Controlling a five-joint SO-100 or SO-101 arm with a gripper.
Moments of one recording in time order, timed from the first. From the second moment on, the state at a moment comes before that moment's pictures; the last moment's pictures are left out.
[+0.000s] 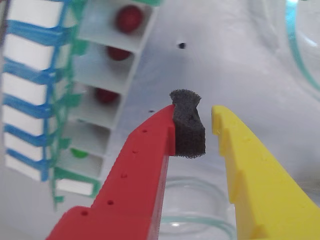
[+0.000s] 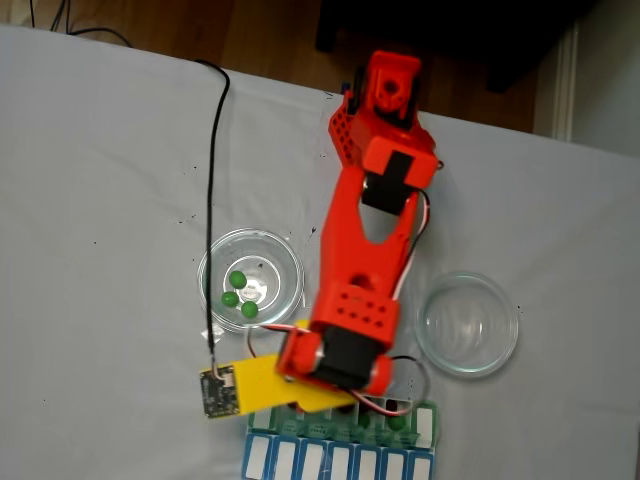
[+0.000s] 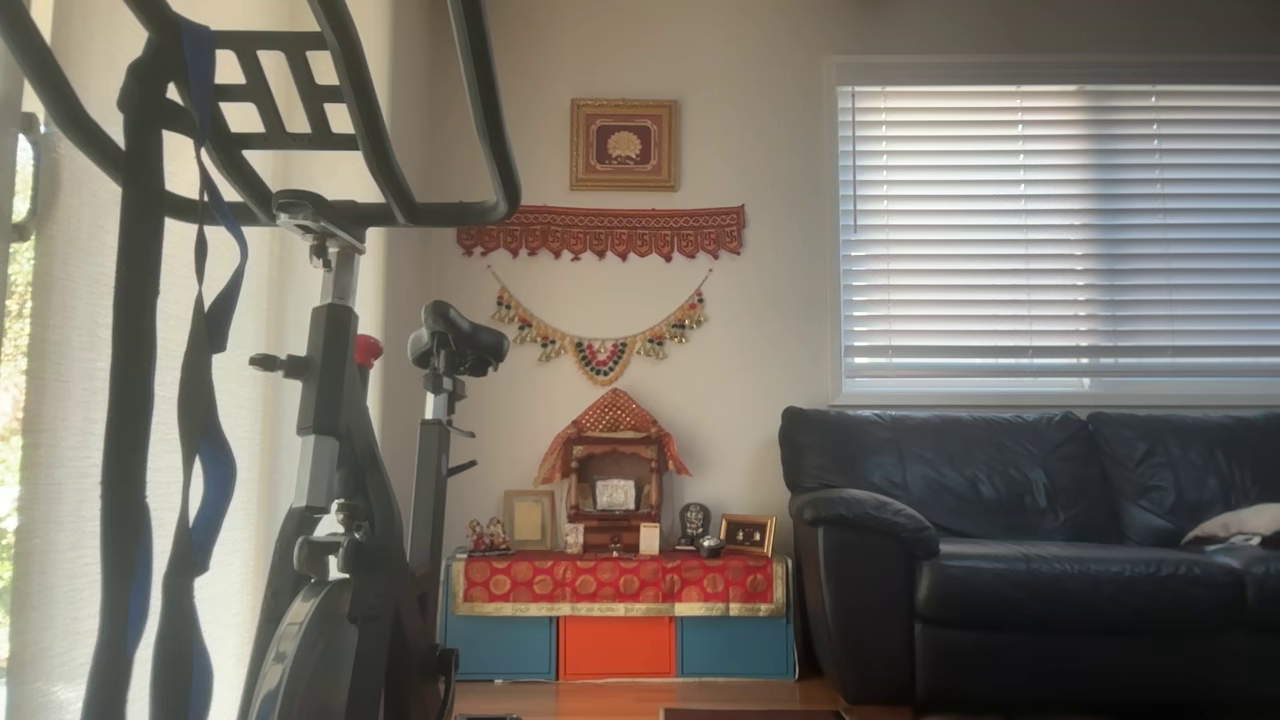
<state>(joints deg) 10.6 77.2 48.2 106.7 -31.8</state>
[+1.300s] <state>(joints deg) 27.1 102.9 102.6 71.8 -37.1</state>
